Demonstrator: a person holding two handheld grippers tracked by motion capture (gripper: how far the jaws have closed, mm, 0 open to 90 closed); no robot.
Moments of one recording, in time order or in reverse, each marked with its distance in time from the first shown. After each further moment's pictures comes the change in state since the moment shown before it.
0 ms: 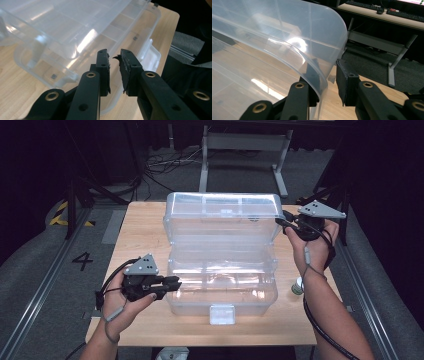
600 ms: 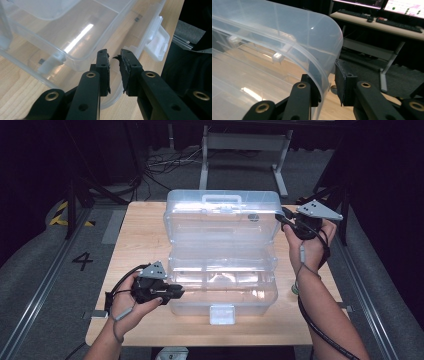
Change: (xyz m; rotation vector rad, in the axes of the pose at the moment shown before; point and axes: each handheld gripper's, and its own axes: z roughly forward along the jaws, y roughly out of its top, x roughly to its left) left arm 0.009 -0.017 0.030 0.110 -0.039 -0.029; right arm 0.004 -0.002 0.007 -0.065 -0.070 -0.009
